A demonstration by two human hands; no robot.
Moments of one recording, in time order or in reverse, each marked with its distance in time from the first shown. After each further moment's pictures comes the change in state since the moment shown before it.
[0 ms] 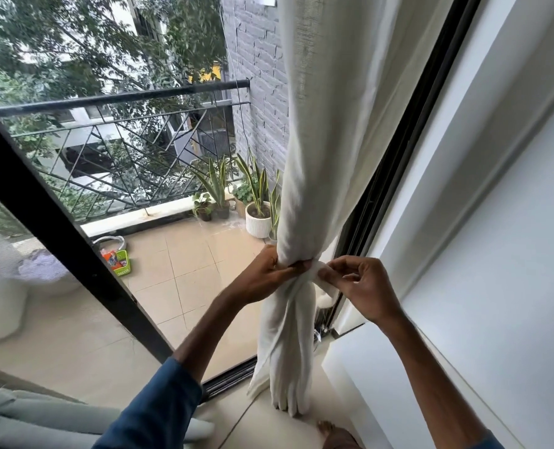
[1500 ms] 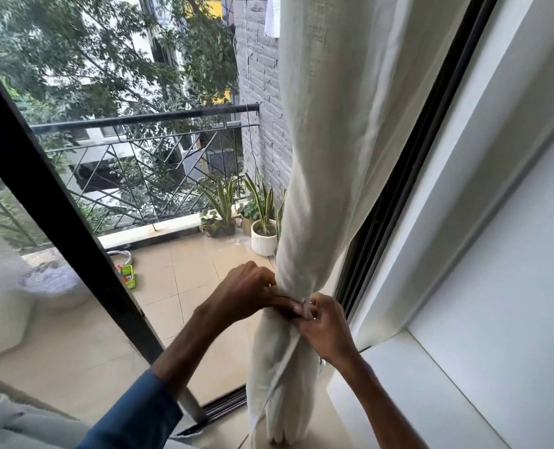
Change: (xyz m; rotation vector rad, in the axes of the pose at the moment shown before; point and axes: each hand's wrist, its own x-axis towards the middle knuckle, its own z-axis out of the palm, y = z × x) left_hand -0.021 0.009 -0.043 0.862 0.001 0.010; right_hand -0.018 0.006 0.086 -0.154 0.072 -0.029
